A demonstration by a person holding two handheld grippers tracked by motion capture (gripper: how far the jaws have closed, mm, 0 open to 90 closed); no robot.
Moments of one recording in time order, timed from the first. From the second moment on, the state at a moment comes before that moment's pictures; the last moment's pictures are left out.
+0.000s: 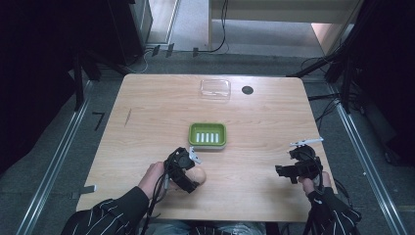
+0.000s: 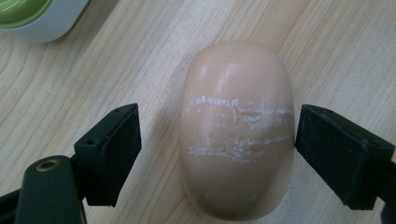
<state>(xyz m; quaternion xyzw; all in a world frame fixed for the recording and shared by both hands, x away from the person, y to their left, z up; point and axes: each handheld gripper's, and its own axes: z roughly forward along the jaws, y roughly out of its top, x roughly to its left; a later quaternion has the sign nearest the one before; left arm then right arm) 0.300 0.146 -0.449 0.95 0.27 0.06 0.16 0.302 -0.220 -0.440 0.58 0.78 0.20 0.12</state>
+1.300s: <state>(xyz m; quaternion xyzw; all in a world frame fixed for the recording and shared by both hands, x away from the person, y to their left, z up) 0.295 0.142 -0.460 0.96 0.24 0.05 0.13 0.302 -0.220 -0.439 0.58 0.78 0.20 0.13</state>
